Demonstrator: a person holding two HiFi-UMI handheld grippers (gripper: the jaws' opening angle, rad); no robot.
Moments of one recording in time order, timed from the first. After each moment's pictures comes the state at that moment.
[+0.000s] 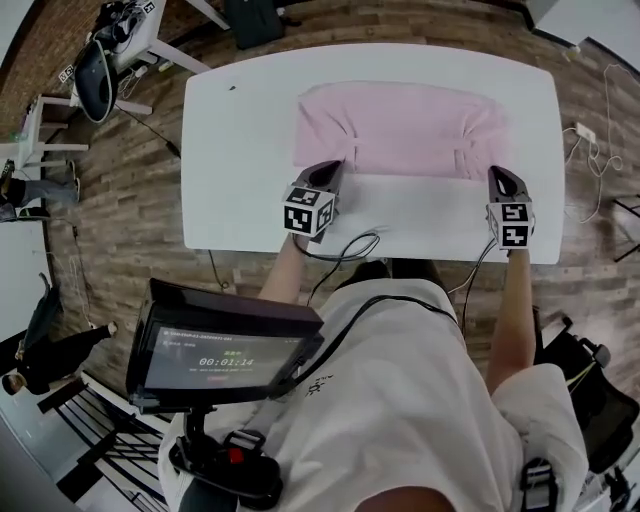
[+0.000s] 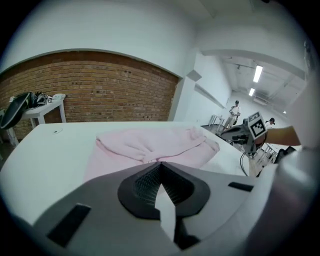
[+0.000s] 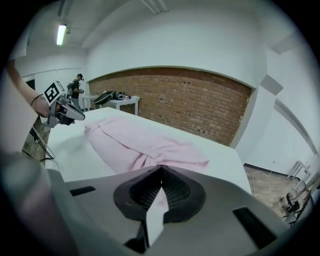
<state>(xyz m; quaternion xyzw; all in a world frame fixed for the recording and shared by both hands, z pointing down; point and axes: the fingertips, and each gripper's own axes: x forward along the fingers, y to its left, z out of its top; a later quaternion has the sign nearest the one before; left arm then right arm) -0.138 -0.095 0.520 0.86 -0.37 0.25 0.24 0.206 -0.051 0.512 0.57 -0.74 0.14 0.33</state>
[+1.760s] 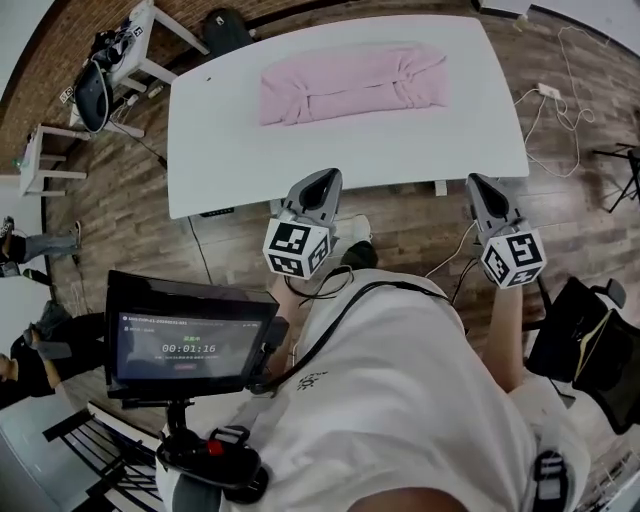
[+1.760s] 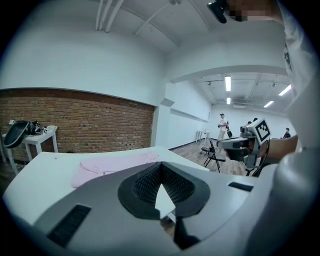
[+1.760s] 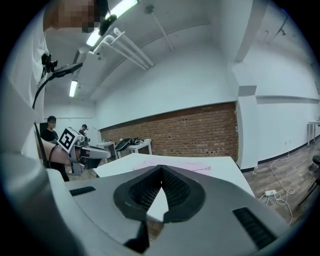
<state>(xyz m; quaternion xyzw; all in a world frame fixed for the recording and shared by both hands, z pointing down) -0.048 0.167 0.354 0.92 -0.35 0.13 0.10 0.181 0.236 0.344 0.57 -0.81 0.11 0.07</state>
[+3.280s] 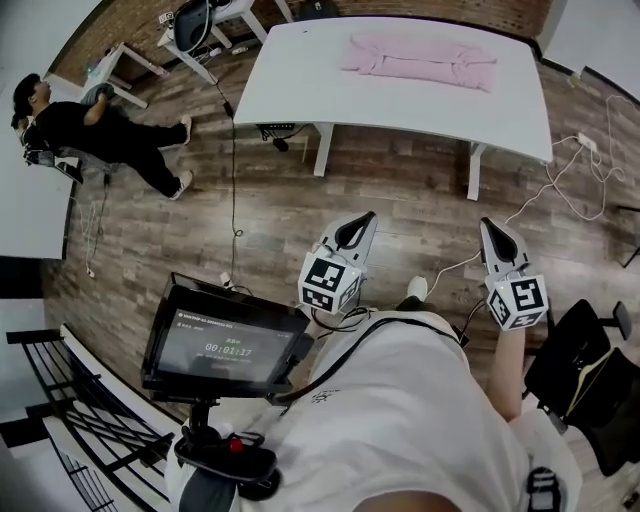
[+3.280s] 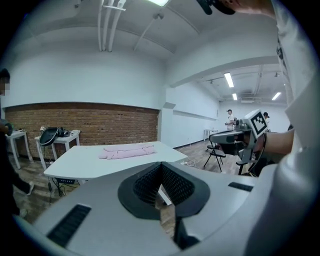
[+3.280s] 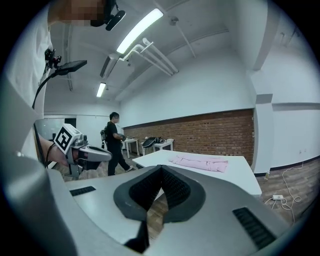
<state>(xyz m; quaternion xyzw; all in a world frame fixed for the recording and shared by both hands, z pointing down) -0.131 0.469 0.334 0.89 -0.42 0.13 0.09 0.076 0.479 0.315 0.49 -0.87 0.08 0.08</state>
